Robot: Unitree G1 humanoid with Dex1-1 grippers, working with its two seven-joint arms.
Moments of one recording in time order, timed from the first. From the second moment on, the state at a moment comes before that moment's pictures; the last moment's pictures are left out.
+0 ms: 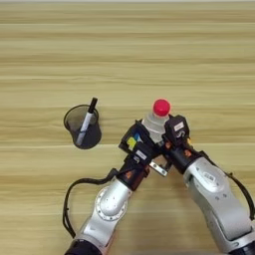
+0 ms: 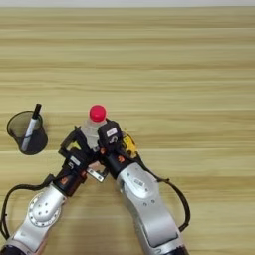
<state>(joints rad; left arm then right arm) 0.00 -0.03 -0.33 0.48 0.17 -0.67 -0.14 0.06 -0.02 0.36 -0.18 0.06 0.06 0.25</state>
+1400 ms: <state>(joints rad) -0.02 -0.04 -0.29 0.56 0.13 -0.73 -0.16 0.08 -0.03 0.38 -0.20 0.06 0.05 0.25</state>
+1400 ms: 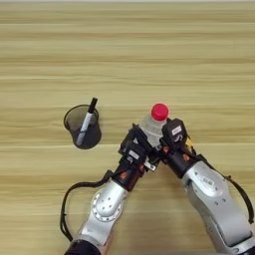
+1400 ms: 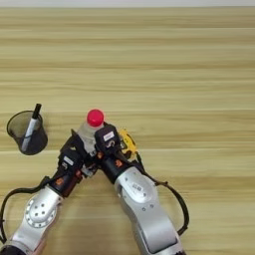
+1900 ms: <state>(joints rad) -0.02 -0.04 -0.28 0.56 0.13 -0.74 -0.17 0.08 -0.03 0.38 -0.20 0.06 0.05 0.25</state>
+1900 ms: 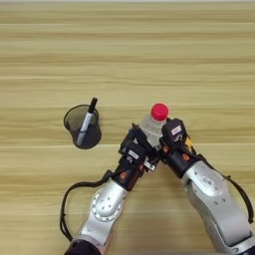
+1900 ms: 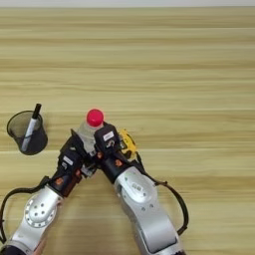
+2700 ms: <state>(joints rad) -0.03 -0.04 -0.24 0.58 0.11 -0.74 -0.16 0.07 0.02 0.38 -0.24 0.10 -0.07 0.27</state>
